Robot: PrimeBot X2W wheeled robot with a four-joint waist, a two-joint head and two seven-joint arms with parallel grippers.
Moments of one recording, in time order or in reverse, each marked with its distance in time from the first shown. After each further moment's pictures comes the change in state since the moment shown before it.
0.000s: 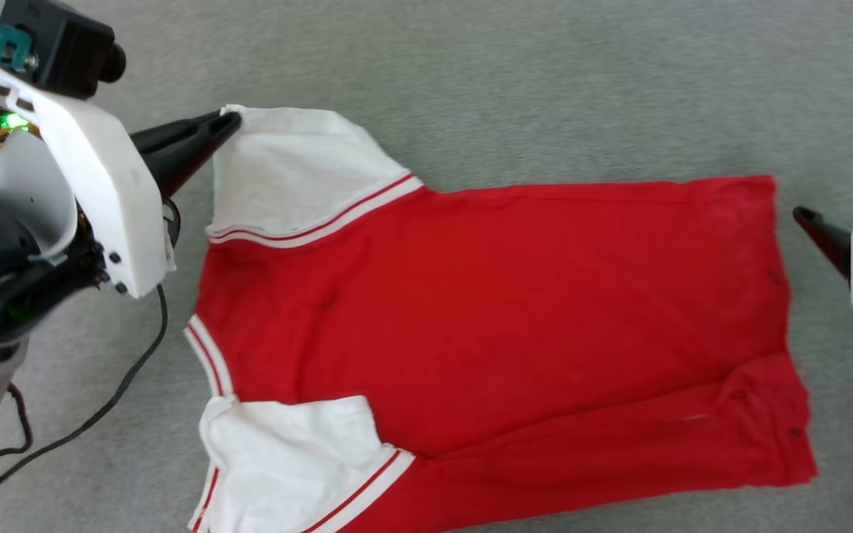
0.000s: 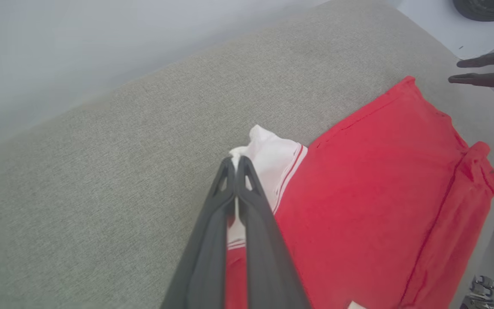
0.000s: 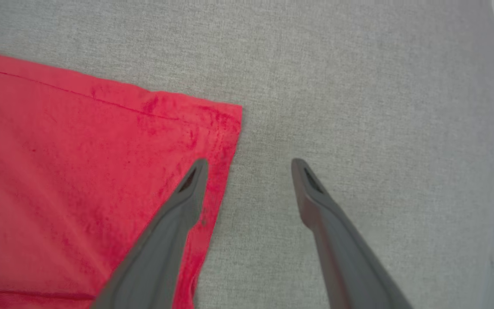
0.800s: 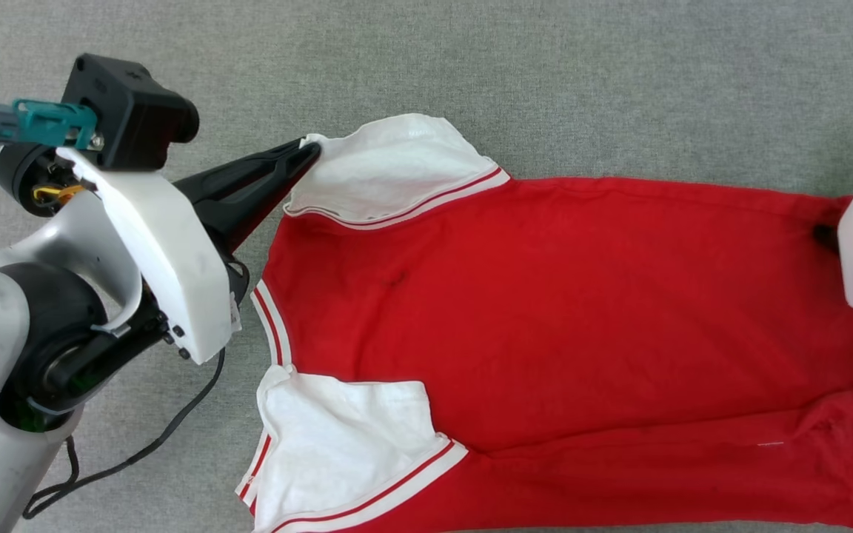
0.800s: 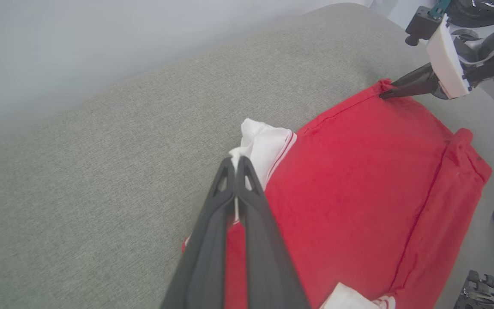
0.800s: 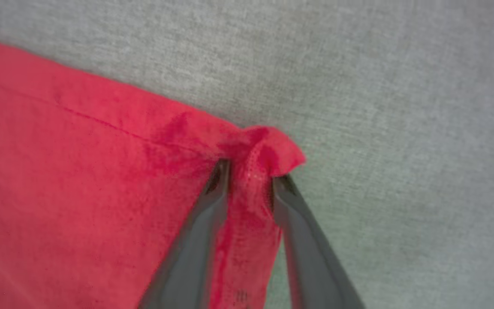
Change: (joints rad) left arm 0.086 -0.029 -0.028 -0.204 0.052 0.015 -0.098; right arm -0.096 -0.032 0.108 0.204 -0.021 -0.002 0.070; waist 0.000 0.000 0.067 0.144
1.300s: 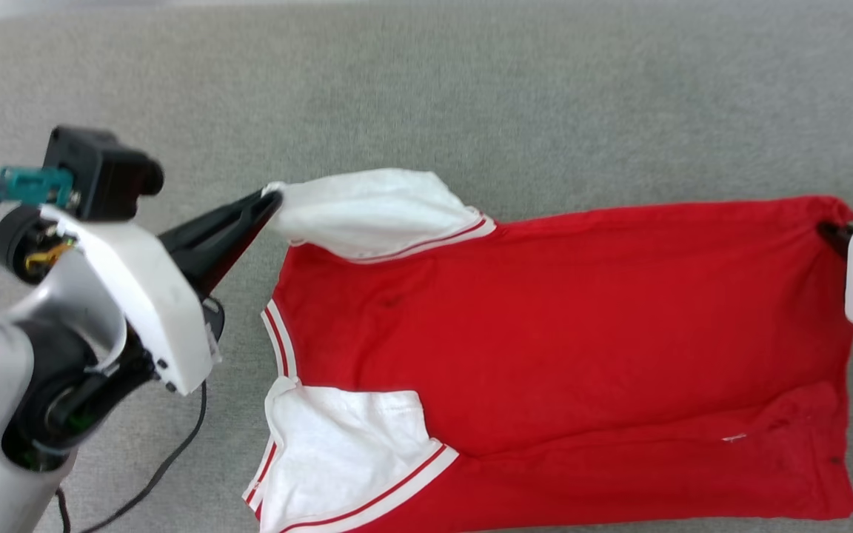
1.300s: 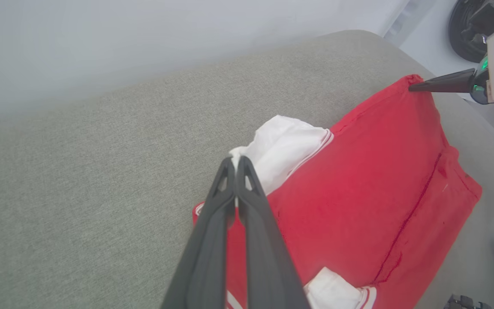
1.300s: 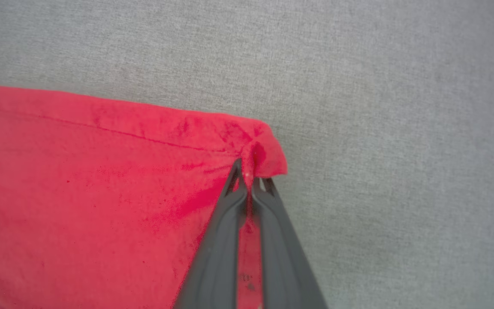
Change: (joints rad) left arm 0.151 0.014 0.037 0.055 -0.007 0.033 -0.098; right arm 0.065 0.021 -0.075 -0.007 0.055 0.002 -0.175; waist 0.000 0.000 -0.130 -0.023
